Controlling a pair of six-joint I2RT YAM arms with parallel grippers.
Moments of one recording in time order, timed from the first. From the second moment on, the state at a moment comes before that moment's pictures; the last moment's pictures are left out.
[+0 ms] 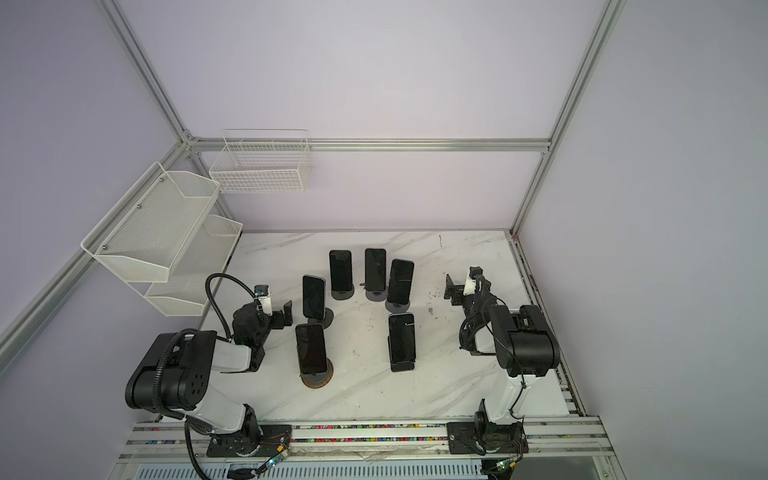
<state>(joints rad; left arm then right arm) 0.06 1.58 0.31 0.90 -0.01 0.06 0.02 1.79 0.45 1.26 -0.09 0.04</state>
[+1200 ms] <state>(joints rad) 0.06 1.58 0.31 0.90 -0.01 0.06 0.19 1.48 1.17 -0.24 0.19 0.65</state>
